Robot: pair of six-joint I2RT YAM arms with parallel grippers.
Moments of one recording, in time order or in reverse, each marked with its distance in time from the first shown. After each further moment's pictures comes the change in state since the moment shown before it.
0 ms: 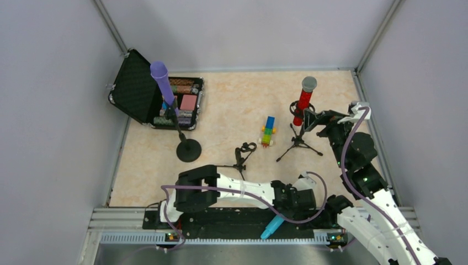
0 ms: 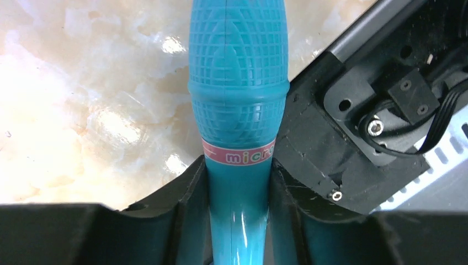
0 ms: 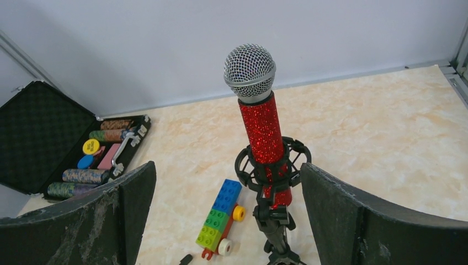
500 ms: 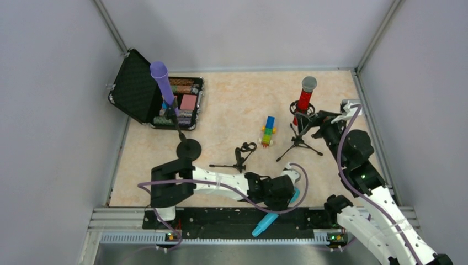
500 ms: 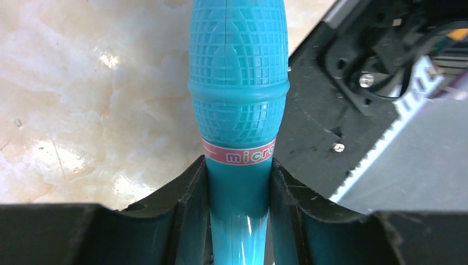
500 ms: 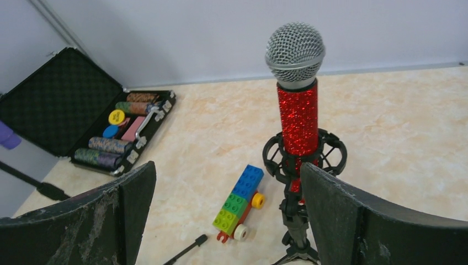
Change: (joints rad) left arm 0.087 -0.221 -0.344 0.307 0.185 0.033; right arm 0.000 0.028 0.000 0.000 -0.124 0.000
